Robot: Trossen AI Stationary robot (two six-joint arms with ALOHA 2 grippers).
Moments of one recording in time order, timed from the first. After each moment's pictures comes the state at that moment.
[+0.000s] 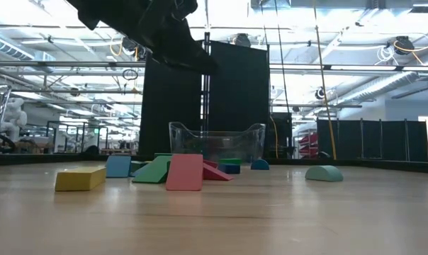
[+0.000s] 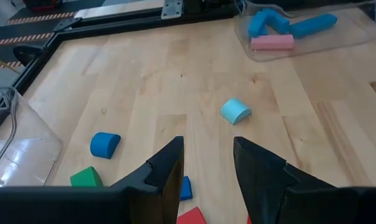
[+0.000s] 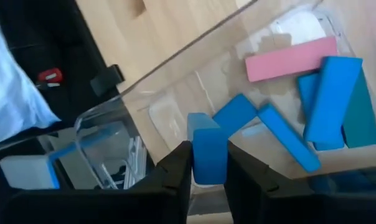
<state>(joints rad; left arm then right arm) -0.12 1.50 0.86 0.15 -0.15 0.06 0.88 1.15 0.94 -0.96 -0.09 1.39</state>
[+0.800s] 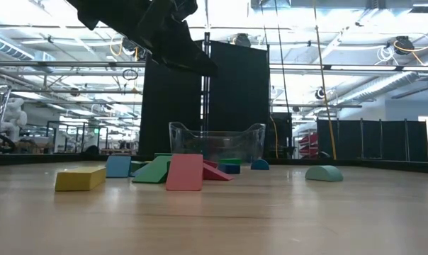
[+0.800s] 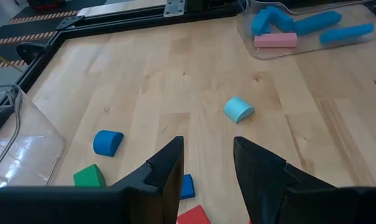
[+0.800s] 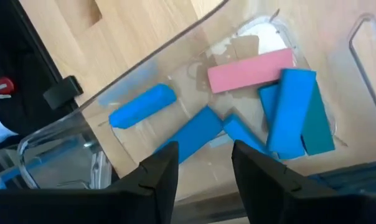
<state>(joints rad) -0.12 1.50 0.86 0.15 -0.17 0.06 0.84 1.20 0.94 -1.04 -0.05 1.31</state>
